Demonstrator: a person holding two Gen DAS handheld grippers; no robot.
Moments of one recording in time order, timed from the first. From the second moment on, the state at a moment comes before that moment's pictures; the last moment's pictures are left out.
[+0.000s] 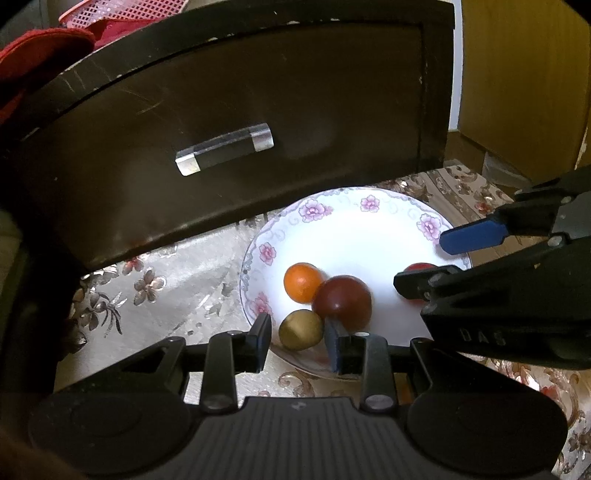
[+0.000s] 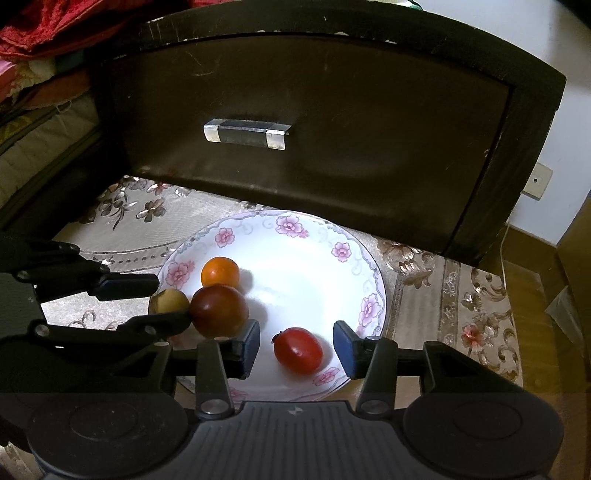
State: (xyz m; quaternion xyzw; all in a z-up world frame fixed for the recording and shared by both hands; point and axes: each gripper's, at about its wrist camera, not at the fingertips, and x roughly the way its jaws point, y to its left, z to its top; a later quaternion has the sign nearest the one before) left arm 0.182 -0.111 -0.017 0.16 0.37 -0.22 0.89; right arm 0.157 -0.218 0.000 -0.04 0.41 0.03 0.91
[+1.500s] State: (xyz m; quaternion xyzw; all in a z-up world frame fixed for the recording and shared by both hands) left arm 0.165 -0.098 0.007 0.15 0.36 -0.21 0.90; right arm 0.142 -0.212 0.011 -0.06 0.38 0.02 0.92
